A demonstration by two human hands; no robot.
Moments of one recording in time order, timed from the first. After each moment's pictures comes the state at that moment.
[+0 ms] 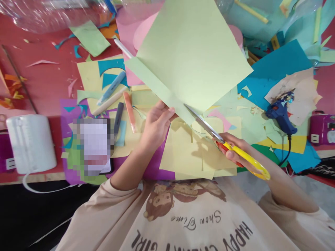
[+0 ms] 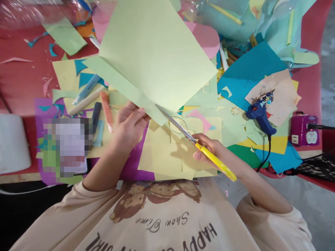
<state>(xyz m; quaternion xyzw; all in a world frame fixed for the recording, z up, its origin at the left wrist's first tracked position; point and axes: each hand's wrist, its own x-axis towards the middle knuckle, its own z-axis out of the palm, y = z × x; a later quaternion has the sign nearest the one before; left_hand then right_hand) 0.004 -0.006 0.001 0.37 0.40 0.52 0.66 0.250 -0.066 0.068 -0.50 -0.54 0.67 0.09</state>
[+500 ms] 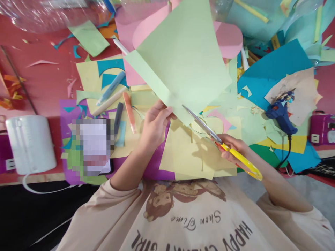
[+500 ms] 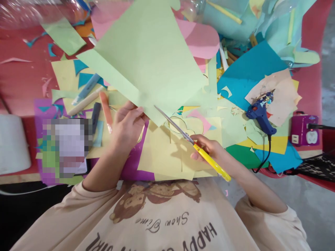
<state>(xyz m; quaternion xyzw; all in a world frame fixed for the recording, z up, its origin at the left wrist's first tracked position) 0.000 -0.004 -0.002 0.35 0.44 0.53 0.64 0.249 -0.073 0.045 -0.51 -0.46 0.72 0.13</state>
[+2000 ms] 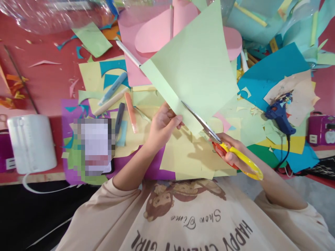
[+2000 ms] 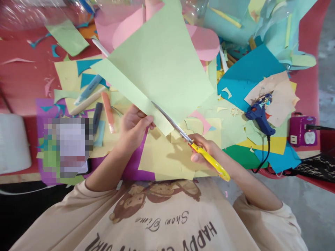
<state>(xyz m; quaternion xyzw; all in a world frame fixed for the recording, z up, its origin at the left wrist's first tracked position) 0.005 -0.012 0.001 0.45 0.44 0.50 0.59 0.238 -0.071 0.059 -0.50 -0.44 0.73 0.14</state>
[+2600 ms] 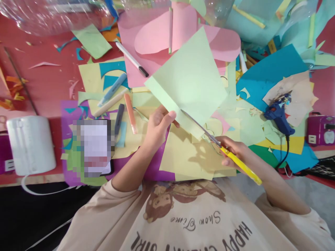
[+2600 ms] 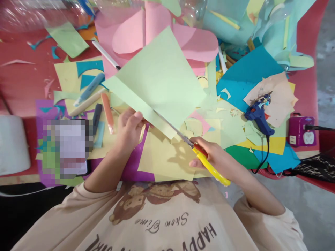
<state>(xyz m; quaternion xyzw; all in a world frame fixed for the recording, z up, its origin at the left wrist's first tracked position) 0.001 -0.008 -0.001 0.43 0.45 0.49 0.61 0.247 -0.074 0.062 -0.54 -0.55 0.63 0.05</state>
